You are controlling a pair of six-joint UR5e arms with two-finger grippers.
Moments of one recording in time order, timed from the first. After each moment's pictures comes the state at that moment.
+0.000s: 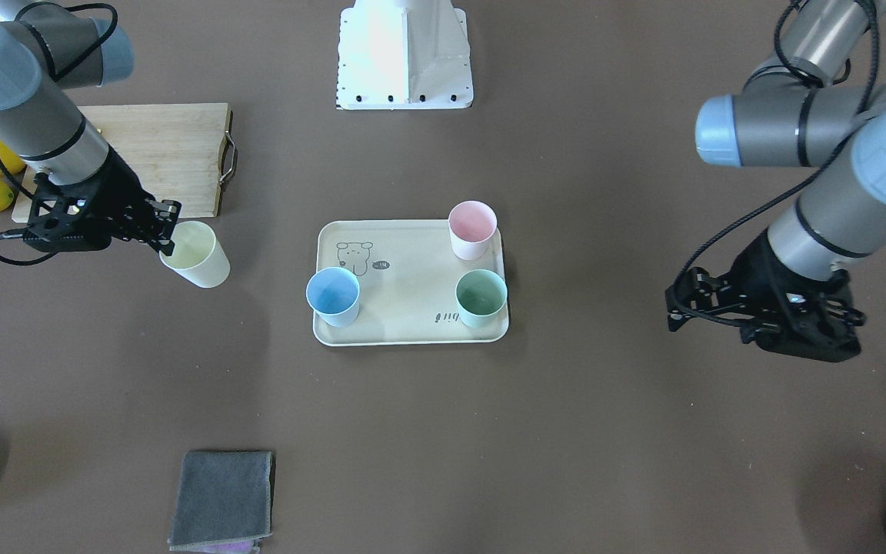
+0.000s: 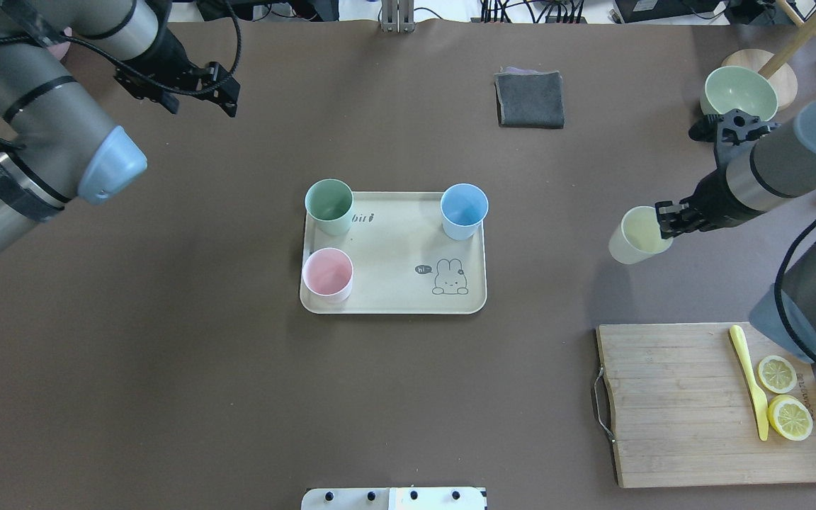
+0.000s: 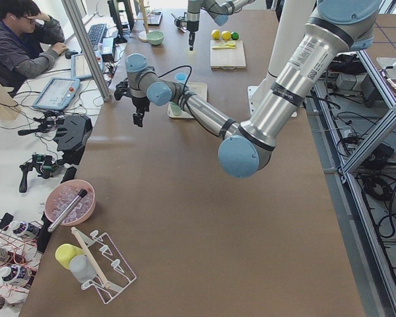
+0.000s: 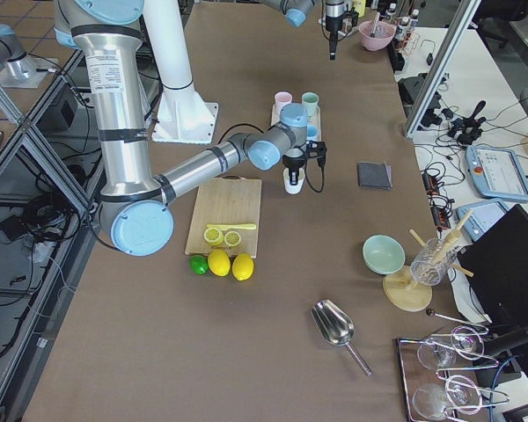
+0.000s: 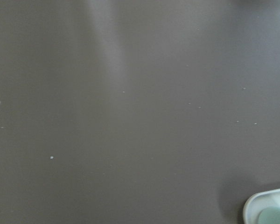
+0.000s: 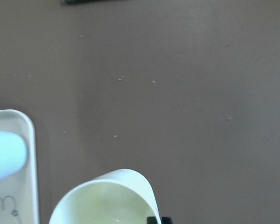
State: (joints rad) left arm -1.13 -2.11 -1.54 -1.69 -2.25 -0.53; right arm 0.82 -1.30 1.89 -1.37 2.11 1.12
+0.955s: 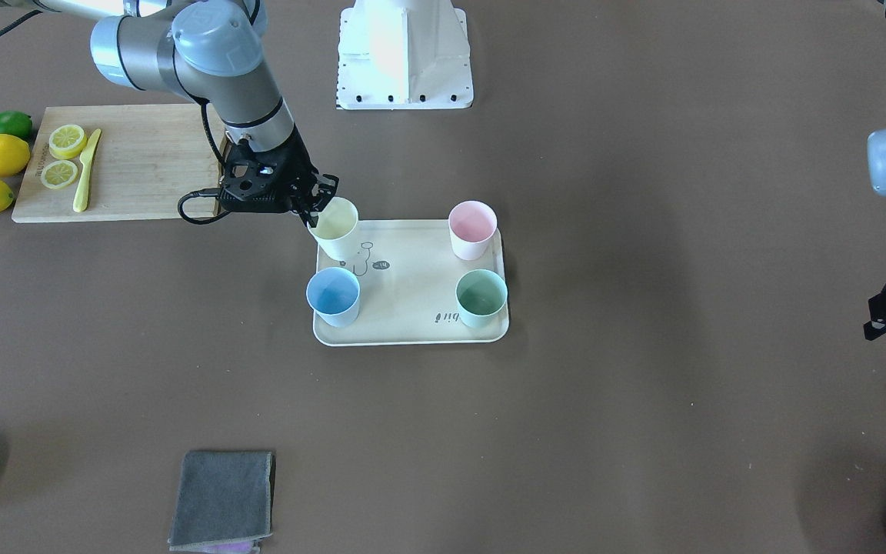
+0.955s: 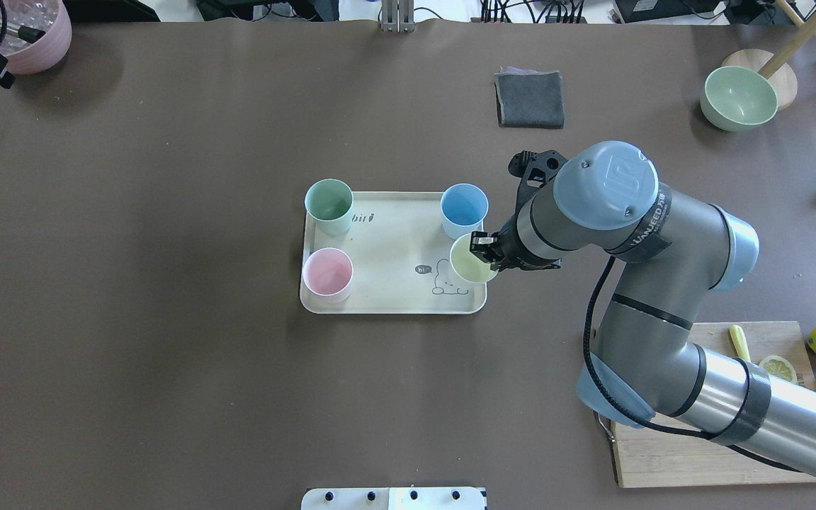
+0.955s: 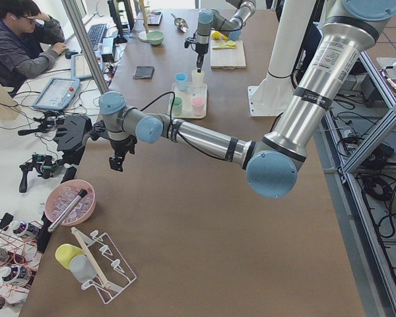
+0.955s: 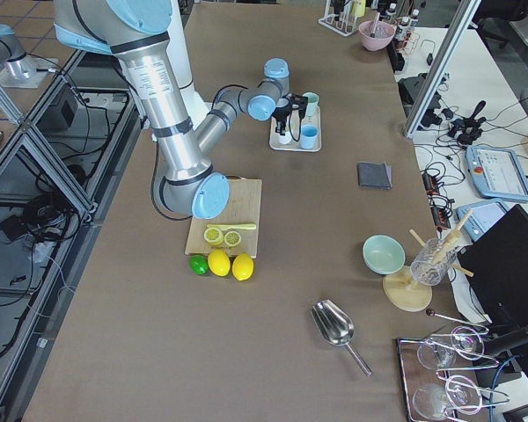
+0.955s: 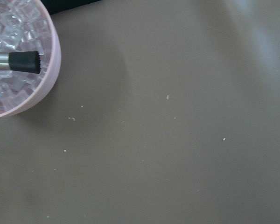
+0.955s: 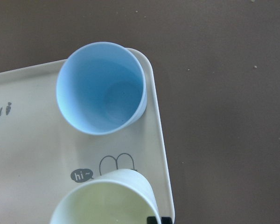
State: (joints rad) left arm -1.33 -1.99 -1.42 -1.68 -2.27 -0.13; right arm 0.55 -1.09 1.84 -1.45 1.88 1.38
